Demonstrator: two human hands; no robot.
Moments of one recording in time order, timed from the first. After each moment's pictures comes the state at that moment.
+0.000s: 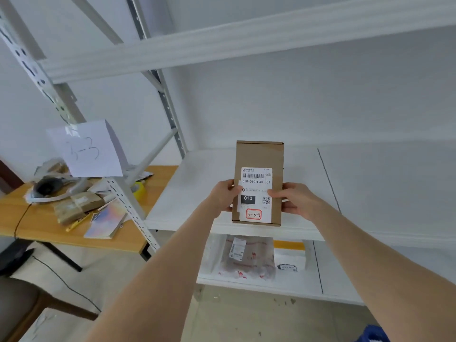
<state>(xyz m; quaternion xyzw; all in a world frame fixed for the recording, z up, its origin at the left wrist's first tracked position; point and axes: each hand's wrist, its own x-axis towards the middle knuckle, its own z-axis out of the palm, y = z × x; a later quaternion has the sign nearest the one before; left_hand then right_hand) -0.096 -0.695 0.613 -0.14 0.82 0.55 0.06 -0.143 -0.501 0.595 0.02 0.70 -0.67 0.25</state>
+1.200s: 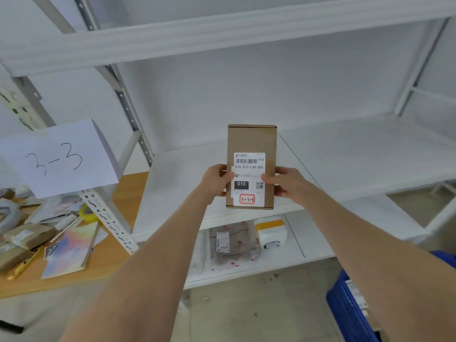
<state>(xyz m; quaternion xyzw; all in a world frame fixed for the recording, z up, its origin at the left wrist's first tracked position) -0.095 -0.768 0.616 -0.01 0.82 0.57 0.08 -0.074 -0.568 0.612 0.11 0.68 -0.72 0.11</state>
